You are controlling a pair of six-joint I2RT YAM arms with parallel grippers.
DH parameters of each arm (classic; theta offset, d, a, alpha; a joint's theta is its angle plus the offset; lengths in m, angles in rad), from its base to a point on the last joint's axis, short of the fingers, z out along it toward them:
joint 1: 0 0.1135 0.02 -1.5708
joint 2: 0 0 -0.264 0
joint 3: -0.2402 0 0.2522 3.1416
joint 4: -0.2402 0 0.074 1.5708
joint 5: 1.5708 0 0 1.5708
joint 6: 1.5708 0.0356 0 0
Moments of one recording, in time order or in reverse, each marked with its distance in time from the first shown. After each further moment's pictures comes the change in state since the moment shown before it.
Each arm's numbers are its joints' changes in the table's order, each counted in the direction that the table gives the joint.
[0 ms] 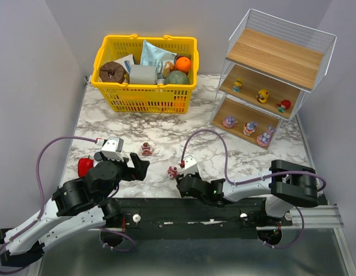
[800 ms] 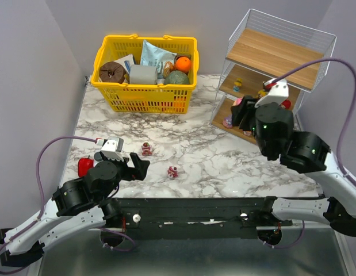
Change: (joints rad) left arm 0.000 0.000 0.000 0.008 0.002 0.000; right arm -0.331 -0.519 -0.860 -0.956 0.315 -0.153
